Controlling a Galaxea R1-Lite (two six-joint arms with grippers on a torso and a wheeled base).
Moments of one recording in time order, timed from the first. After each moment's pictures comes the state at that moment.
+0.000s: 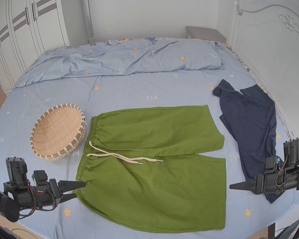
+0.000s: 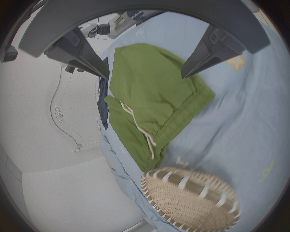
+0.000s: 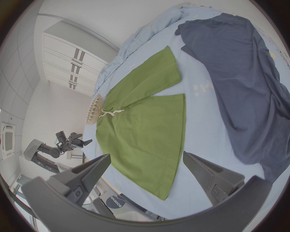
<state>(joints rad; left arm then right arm) 0.04 1.51 -0.13 -0.77 -0.70 -0.66 0.13 1.42 -0.38 -0.23 0.57 0.27</state>
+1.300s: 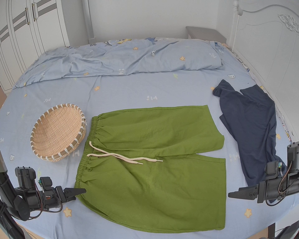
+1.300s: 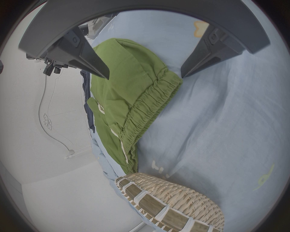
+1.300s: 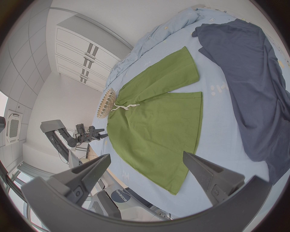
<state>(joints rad) 0.16 1.89 -0.02 -1.16 -0.71 -0.46 0.23 1.32 -0.34 -0.24 0.58 0.28</state>
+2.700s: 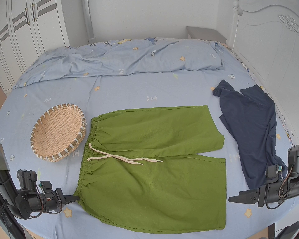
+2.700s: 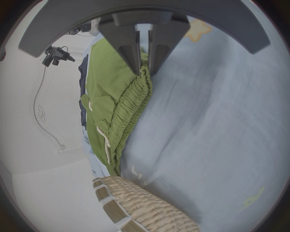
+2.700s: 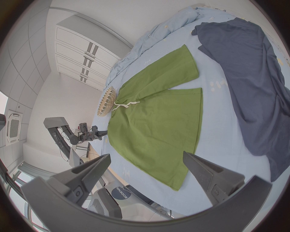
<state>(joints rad) 0.20 1.96 -0.02 -1.13 -0.71 -0.47 0.24 1.30 -0.32 -0.23 0.58 0.28</state>
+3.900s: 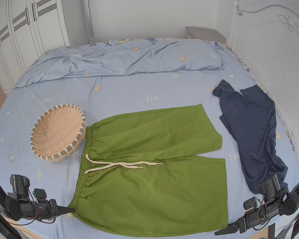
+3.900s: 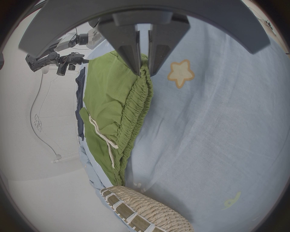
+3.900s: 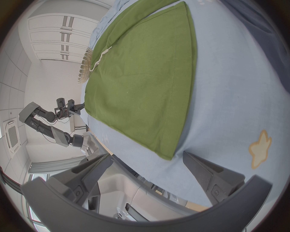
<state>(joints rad) 0.29 1.71 -0.02 -0.68 -0.74 -0.25 0.29 1.71 -0.08 -0.45 0.60 0.17</state>
